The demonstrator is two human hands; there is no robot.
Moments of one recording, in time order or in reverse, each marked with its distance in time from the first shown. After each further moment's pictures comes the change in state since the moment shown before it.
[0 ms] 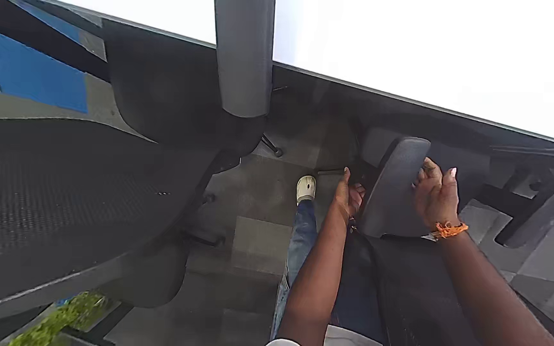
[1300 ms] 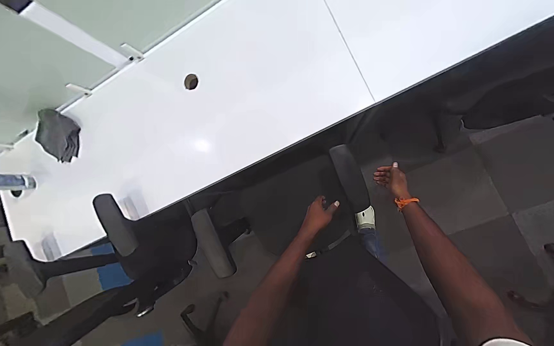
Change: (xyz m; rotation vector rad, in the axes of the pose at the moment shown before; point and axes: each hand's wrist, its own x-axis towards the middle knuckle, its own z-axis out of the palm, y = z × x) left_hand 0.050 -0.315 0.248 1.978 -0.029 0.303; right_hand -0.058 0.164 -0.484 0.370 0.473 0.081
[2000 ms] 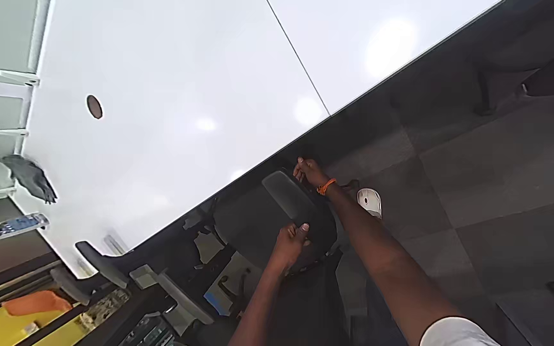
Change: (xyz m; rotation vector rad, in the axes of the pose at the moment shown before) left_hand 0.070 0.069 0.032 -0.356 0.118 -0.327; right_hand 0.176 0.040 0.150 0.215 -0.628 -0.040
